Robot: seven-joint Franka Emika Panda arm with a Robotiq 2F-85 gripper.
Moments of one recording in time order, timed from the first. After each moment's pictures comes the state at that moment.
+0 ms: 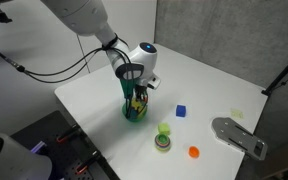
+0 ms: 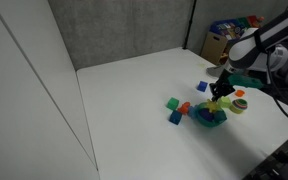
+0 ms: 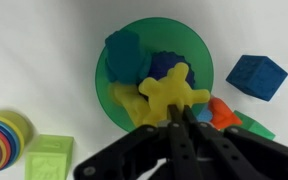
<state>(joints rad) -0.11 0.43 0.02 -2.23 0.35 2.60 0.11</state>
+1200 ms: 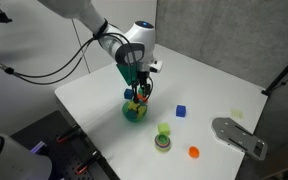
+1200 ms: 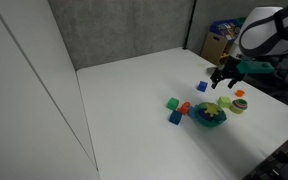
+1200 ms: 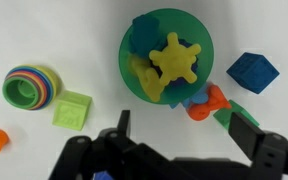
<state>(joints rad) -0.04 0.28 -0.05 -2.24 0.14 2.50 0.17</state>
